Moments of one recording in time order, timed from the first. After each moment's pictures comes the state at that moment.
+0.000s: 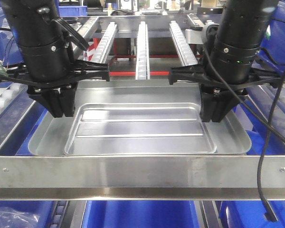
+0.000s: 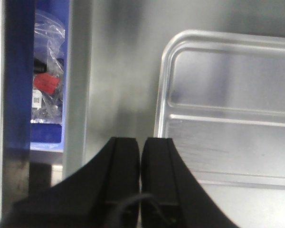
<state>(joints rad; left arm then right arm) -0.62 1.78 -1.24 0.31 0.71 -0.80 0.41 1.80 -1.23 -0.06 0.69 0.47</state>
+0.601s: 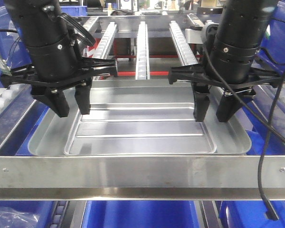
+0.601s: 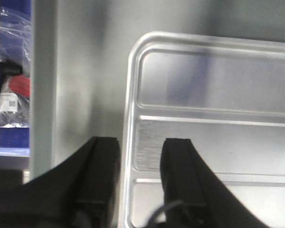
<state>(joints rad) -0.62 1.78 -1.24 0.25 0.66 -0.75 0.41 1.80 -1.24 -0.06 0.69 0.47</state>
